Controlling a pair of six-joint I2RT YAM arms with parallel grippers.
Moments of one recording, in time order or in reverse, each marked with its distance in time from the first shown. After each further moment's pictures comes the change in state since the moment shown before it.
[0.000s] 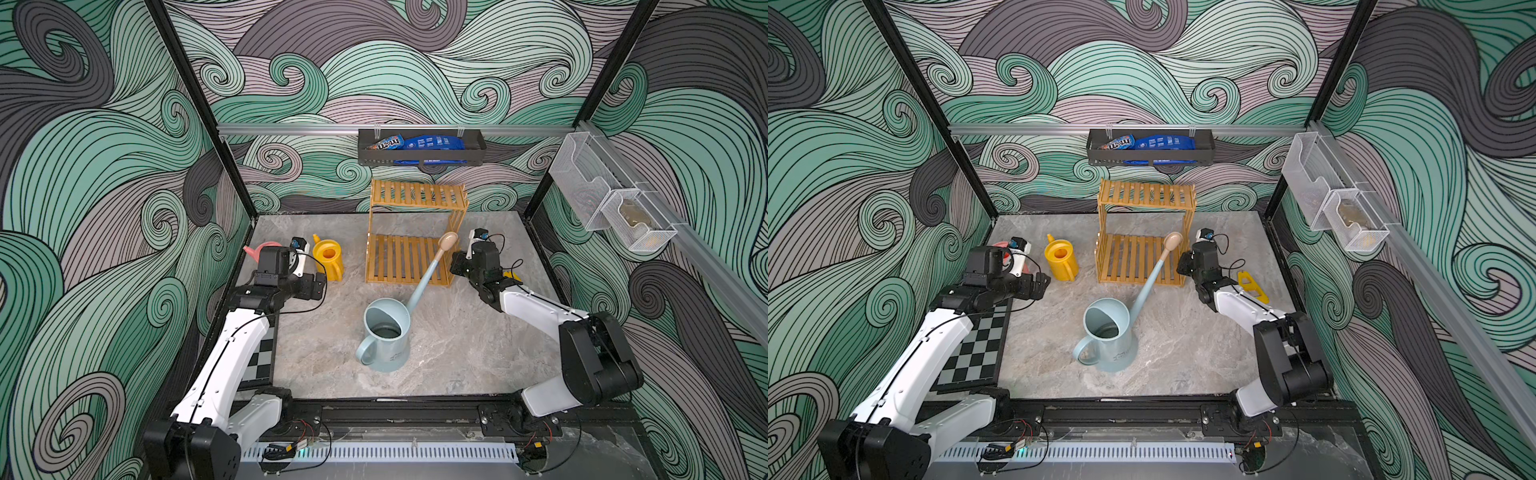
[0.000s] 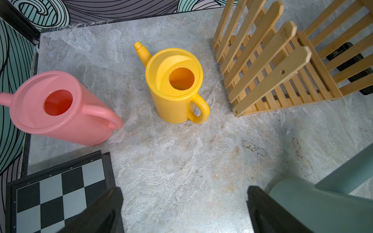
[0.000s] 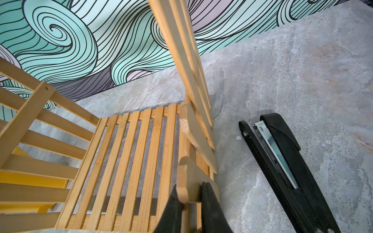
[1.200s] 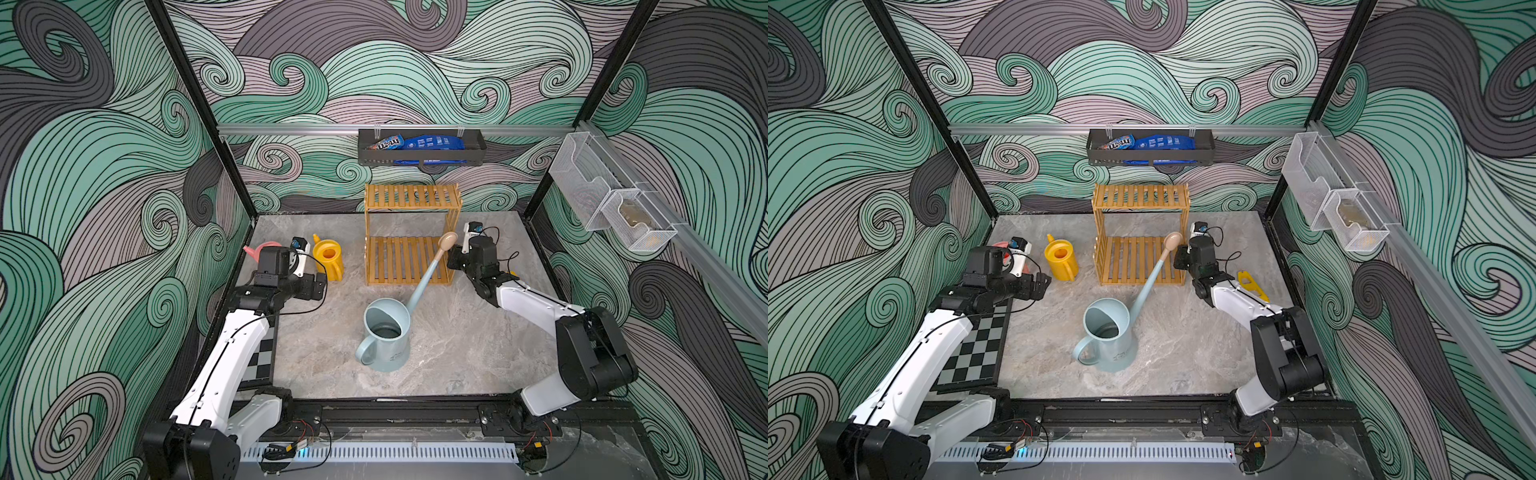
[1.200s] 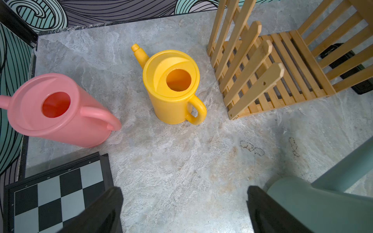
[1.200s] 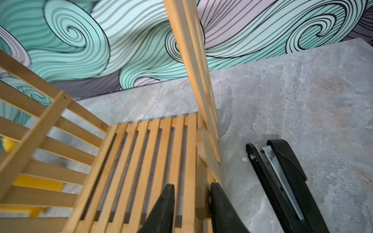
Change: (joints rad) left arm -0.005 -0.006 0.001 -0.005 0.023 0.023; right arm 0.014 0.022 0.065 0.035 -0.008 -0.107
